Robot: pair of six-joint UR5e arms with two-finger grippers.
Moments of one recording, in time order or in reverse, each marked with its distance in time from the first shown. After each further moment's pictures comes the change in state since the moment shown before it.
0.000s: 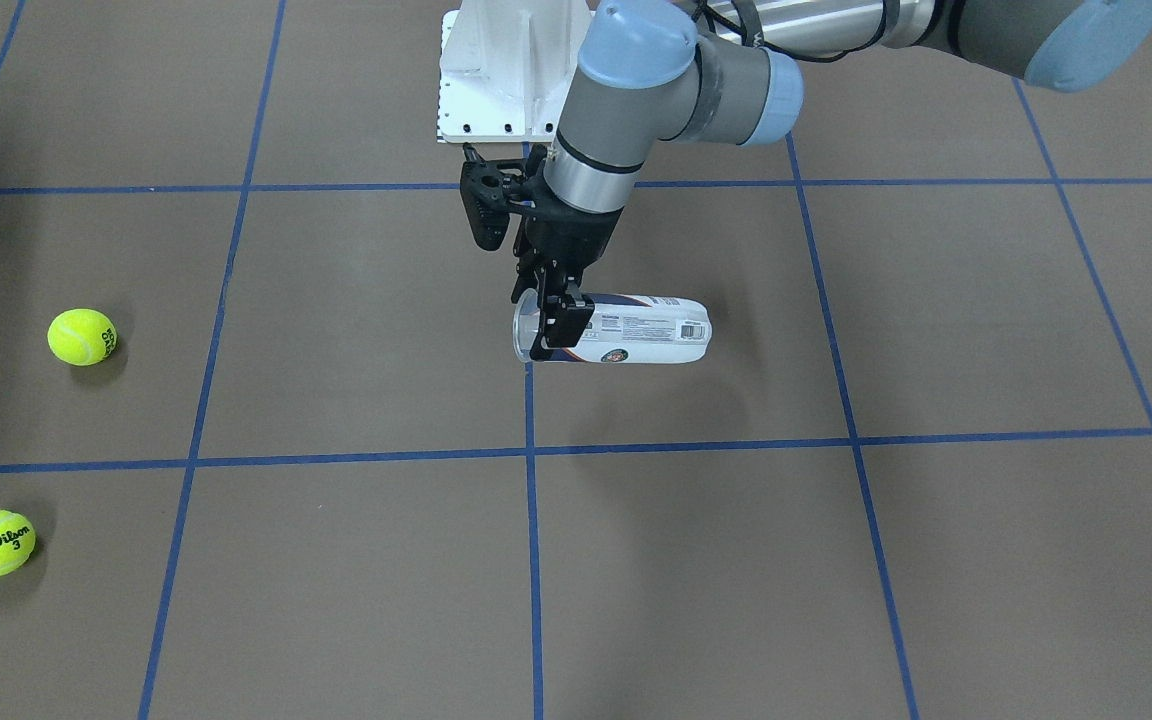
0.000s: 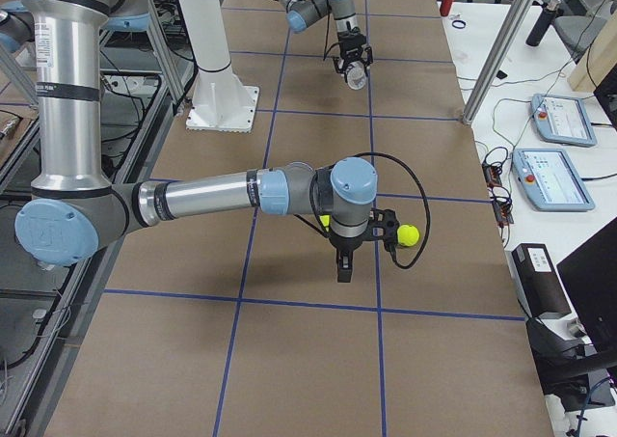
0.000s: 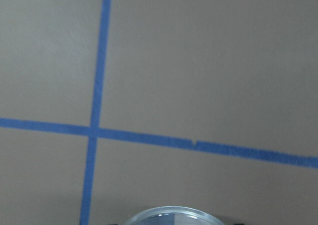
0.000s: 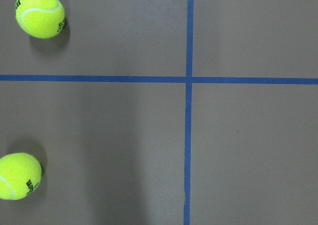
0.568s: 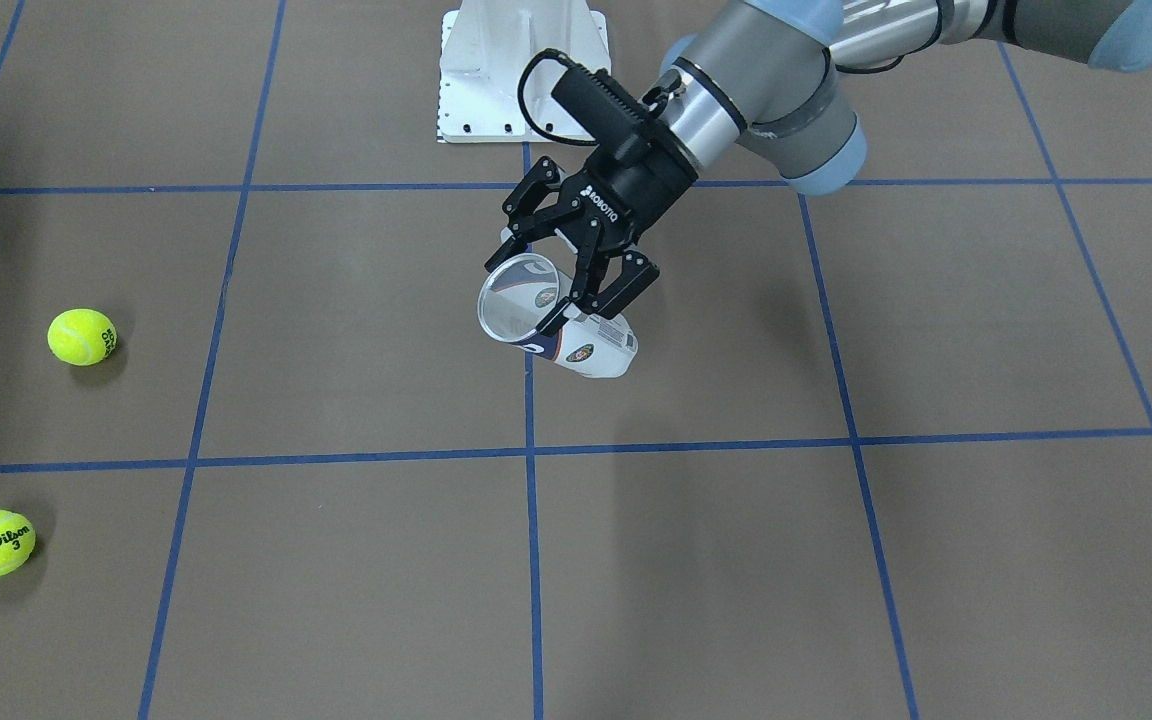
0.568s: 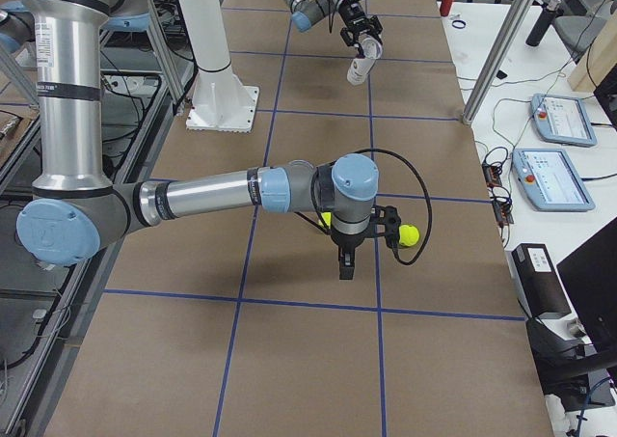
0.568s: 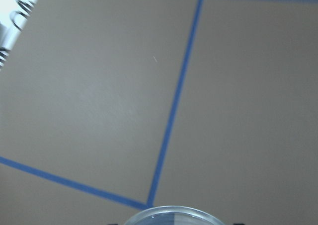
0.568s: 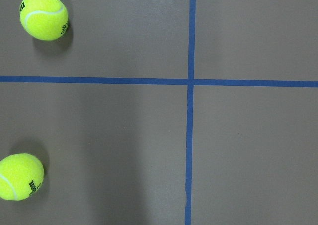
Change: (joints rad) left arm -0.023 0.165 0.016 -0.786 0.206 -0.404; right arm 0.000 0.007 0.003 0.001 0.000 0.002
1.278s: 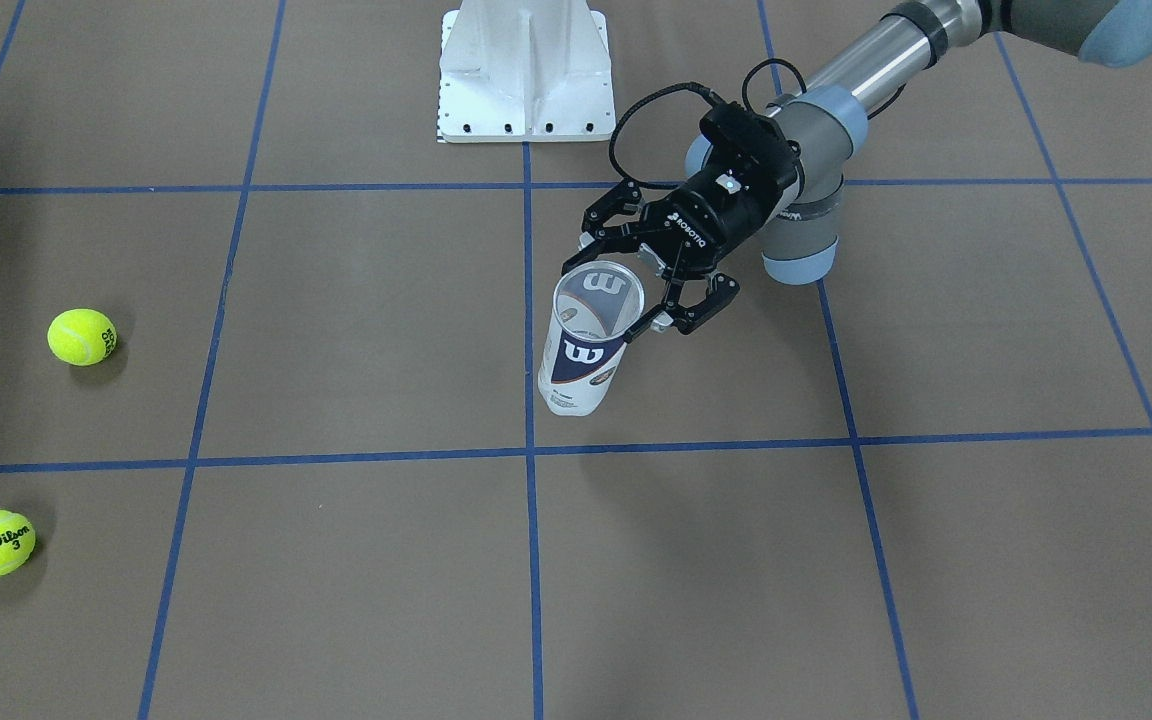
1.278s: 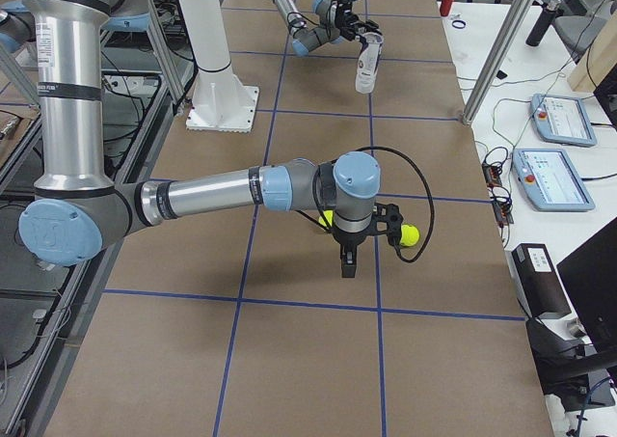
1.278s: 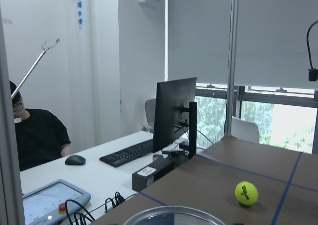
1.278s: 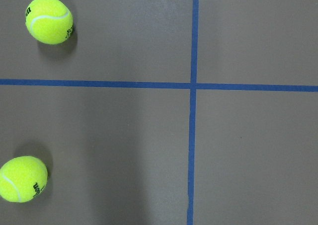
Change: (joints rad) left arm 0.094 0.037 0.305 -0.738 0.342 -0.076; right arm 0.000 0.011 -0.002 -0.001 0.002 0.001
